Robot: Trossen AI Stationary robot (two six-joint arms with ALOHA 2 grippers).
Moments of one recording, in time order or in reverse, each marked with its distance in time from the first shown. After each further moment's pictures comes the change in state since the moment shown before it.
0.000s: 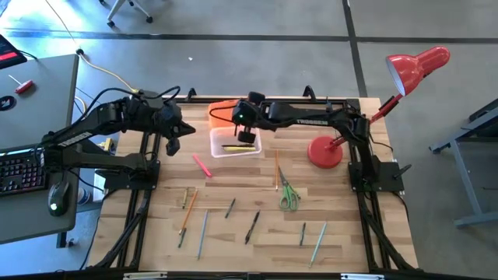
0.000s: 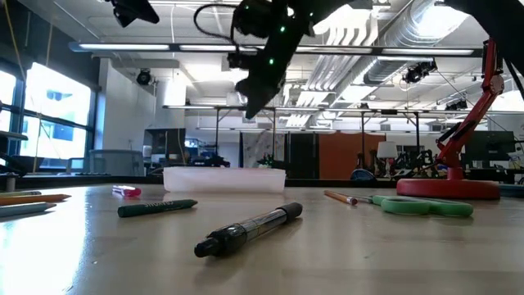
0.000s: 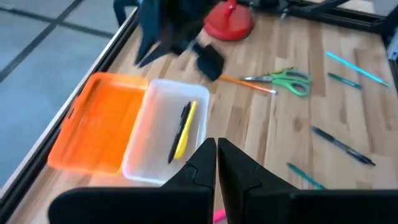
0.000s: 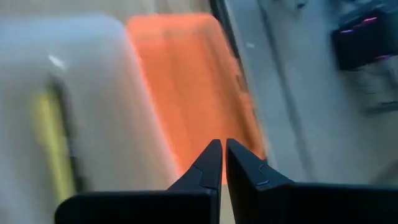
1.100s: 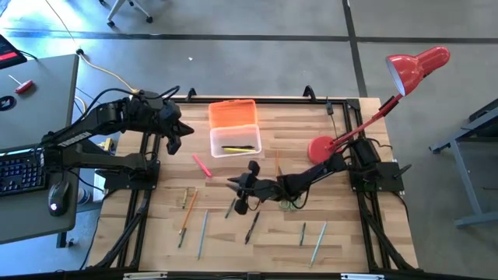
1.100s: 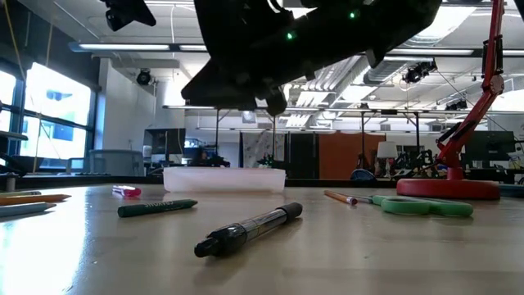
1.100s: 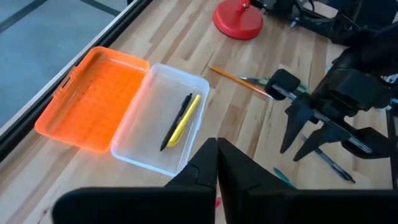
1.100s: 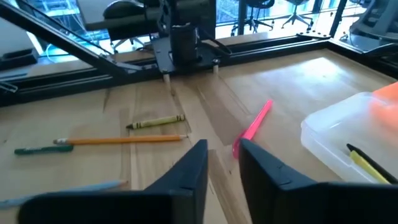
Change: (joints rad) left arm 0.000 -0.003 0.000 -0.027 -0.012 -0.162; right arm 0.504 -0.014 -0.650 1.223 0.088 0.456
